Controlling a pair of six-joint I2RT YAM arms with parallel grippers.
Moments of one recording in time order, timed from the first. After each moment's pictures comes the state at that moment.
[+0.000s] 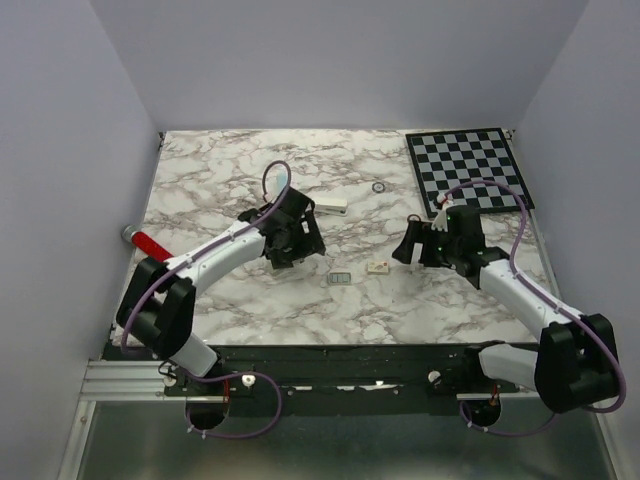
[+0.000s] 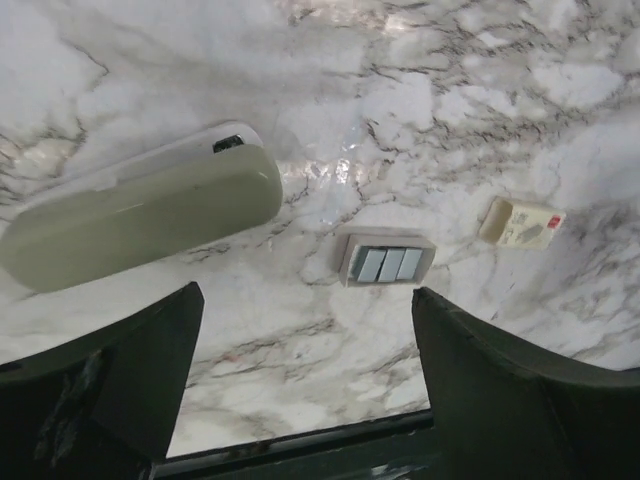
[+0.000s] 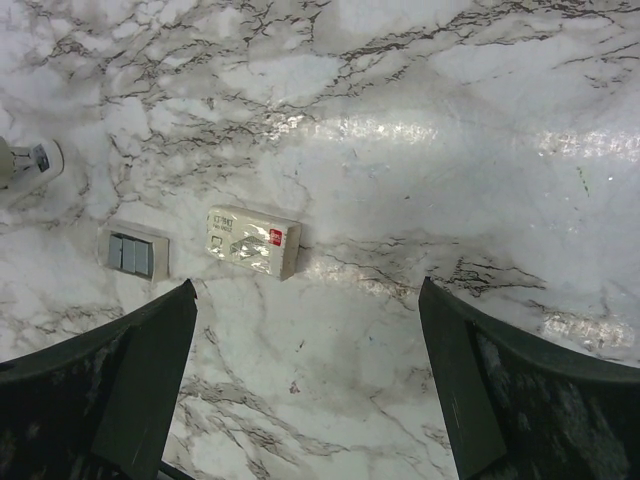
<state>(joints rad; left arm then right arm) -0.60 1.57 1.06 -0.57 0.02 -0.96 0.24 1.20 0.64 -0.21 -0.25 0.35</state>
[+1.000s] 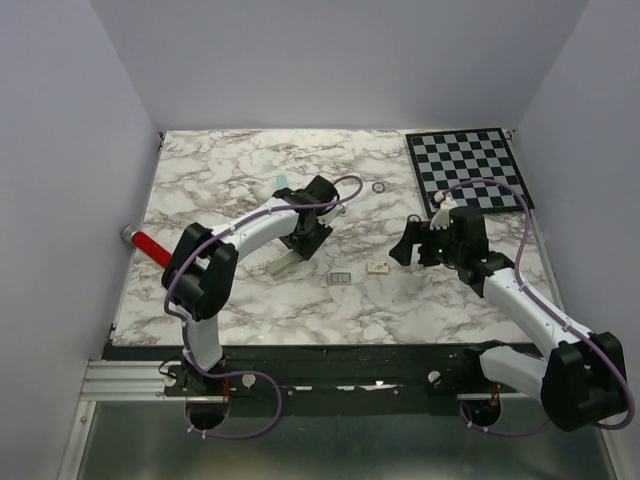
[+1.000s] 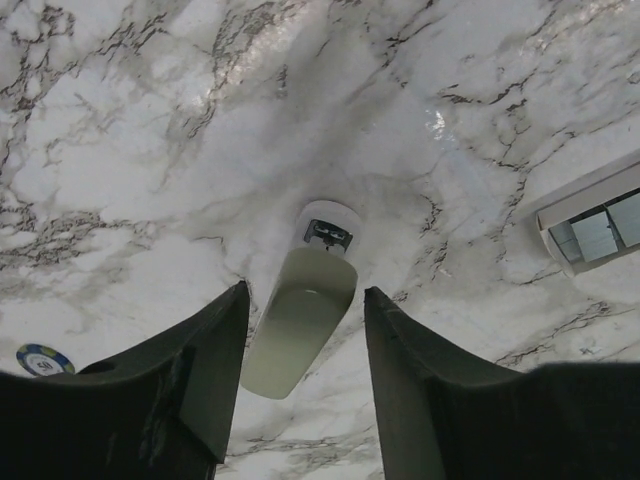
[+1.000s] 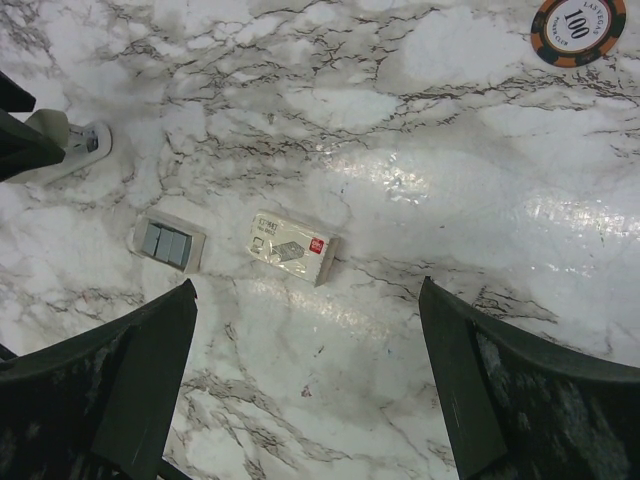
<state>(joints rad) -0.64 1.84 1.39 -0.82 -0.11 0.04 0.28 1.10 0.62 -0.17 -0.29 0.27</state>
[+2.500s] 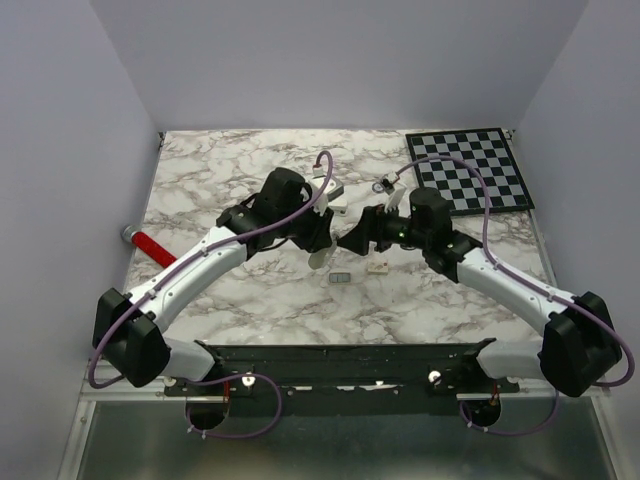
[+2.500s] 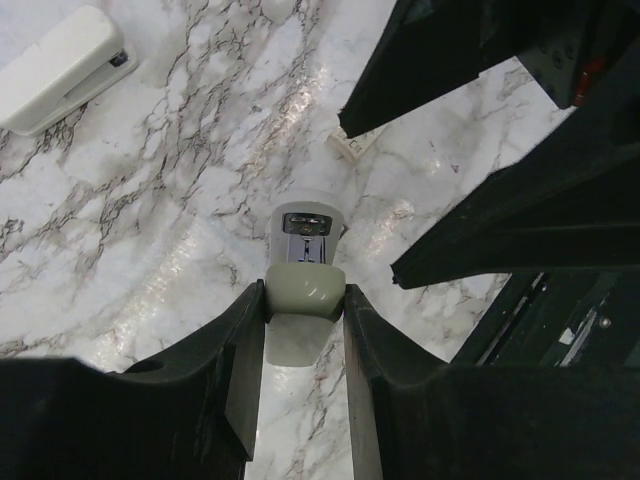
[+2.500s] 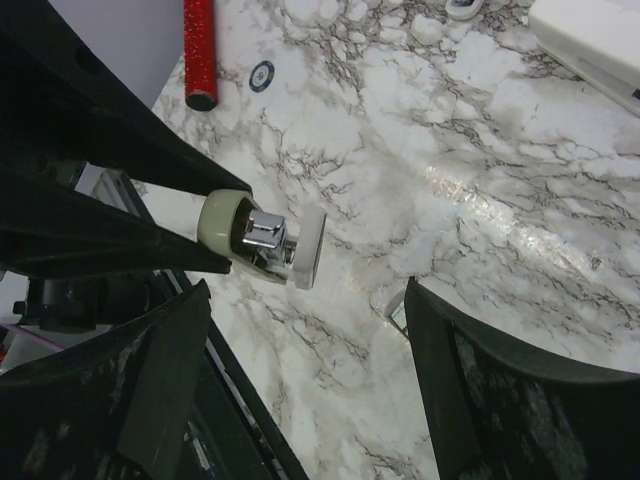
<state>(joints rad) -0.65 1.38 1.19 -0.53 0.33 -0.01 0.56 1.29 0.82 0.07 -0.47 0.45</state>
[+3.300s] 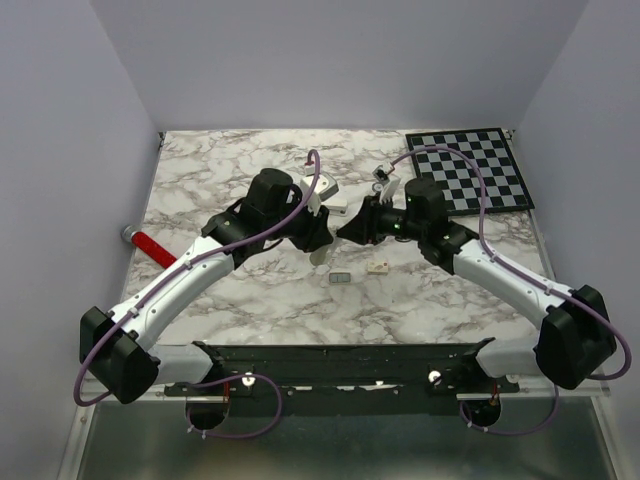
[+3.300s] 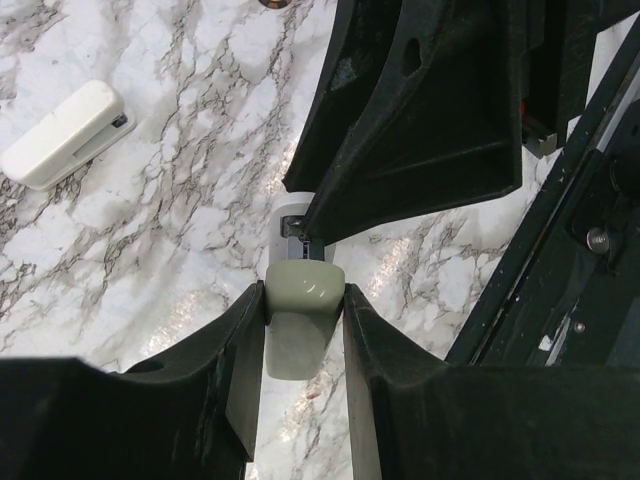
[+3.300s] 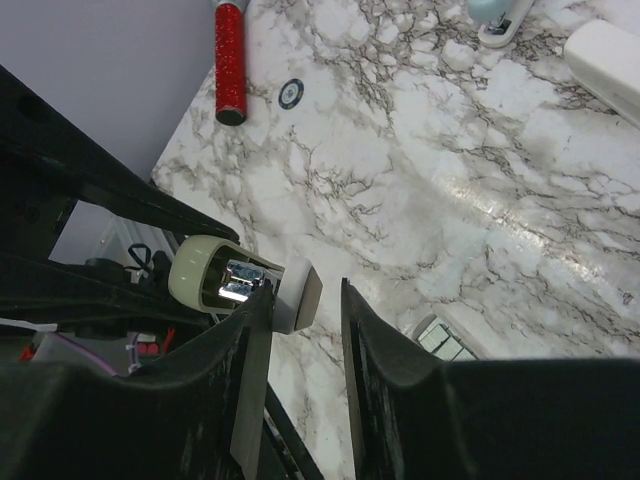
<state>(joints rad) -0.65 1.26 1.15 -0.46 0.40 -0.01 0.58 1.33 0.91 0.05 -0.49 0.47</state>
